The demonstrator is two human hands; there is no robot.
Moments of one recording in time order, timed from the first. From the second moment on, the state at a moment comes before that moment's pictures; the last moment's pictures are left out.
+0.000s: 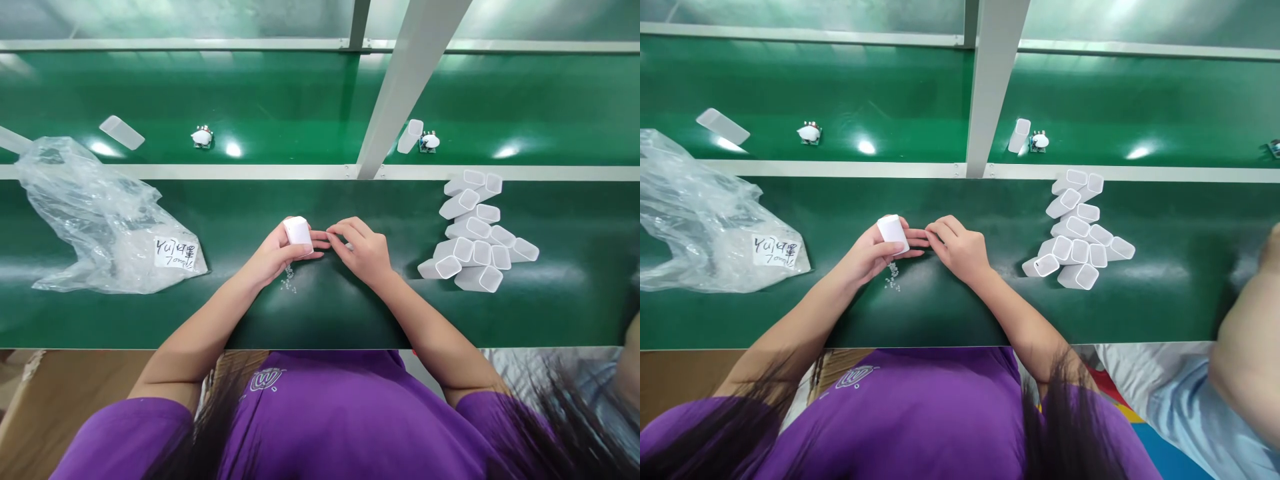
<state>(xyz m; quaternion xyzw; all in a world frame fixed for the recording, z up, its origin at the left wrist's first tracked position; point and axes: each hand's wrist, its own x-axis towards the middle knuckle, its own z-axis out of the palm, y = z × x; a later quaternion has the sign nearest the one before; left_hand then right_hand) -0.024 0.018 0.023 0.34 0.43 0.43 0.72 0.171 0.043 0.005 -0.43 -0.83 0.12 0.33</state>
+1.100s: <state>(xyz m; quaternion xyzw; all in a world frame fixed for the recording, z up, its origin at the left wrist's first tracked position) -0.010 -0.002 -0.004 0.67 0.46 0.51 0.28 0.166 0.022 0.028 -0.32 -0.72 0.32 0.53</state>
